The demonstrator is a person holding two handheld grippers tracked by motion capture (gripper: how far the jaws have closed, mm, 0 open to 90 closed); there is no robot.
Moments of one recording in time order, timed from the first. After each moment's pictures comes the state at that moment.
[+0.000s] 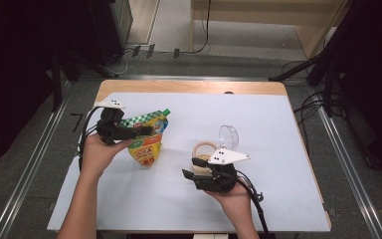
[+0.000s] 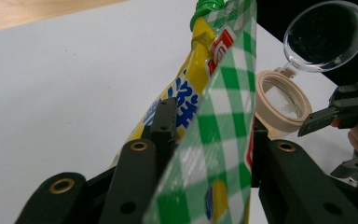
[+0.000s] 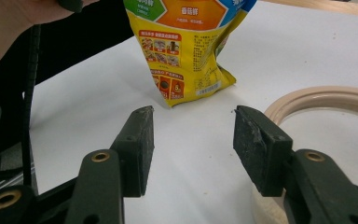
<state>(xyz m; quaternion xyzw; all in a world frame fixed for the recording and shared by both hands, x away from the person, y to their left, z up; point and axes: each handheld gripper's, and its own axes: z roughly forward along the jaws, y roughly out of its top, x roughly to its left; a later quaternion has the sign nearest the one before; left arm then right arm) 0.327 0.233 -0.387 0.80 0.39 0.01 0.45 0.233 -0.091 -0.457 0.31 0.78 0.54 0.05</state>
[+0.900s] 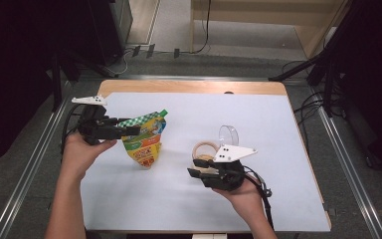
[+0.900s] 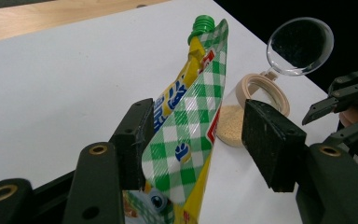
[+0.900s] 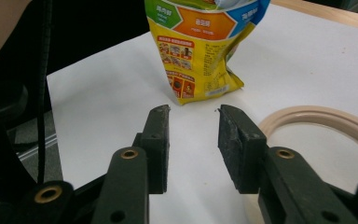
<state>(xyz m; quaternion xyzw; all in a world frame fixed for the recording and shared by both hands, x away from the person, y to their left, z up) 0.311 0.265 -0.360 0.79 0.40 0.01 0.46 0.234 -0.108 -0.431 0.27 0.81 0.52 0.04</state>
